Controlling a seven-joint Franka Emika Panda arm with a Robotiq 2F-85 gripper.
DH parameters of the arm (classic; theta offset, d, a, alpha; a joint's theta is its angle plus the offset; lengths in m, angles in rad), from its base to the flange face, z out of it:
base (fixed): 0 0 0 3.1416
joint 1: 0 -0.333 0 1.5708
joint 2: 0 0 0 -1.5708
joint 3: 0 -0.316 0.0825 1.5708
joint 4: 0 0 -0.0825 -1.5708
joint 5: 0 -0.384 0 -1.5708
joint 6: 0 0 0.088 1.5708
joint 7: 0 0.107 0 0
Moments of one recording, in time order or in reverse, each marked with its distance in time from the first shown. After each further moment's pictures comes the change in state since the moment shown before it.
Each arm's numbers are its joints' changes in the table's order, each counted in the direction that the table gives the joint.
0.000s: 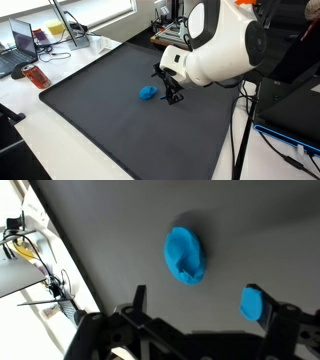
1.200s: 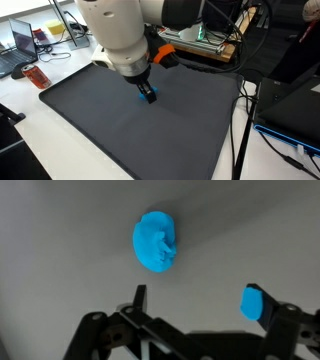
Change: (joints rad) arm 0.258 0.045 -0.017 -0.259 -0.504 -0.008 -0.452
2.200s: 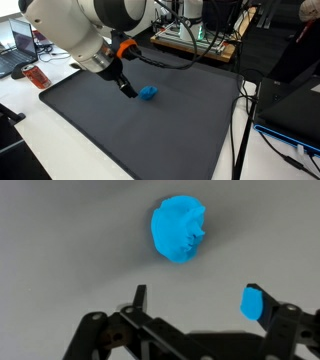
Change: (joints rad) arm 0.166 0.052 0.007 -0.045 -0.201 -0.021 -0.257
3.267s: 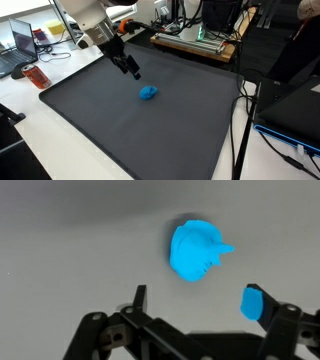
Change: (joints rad) arm 0.118 -0.332 -0.029 0.544 -0.173 0.354 -0.483
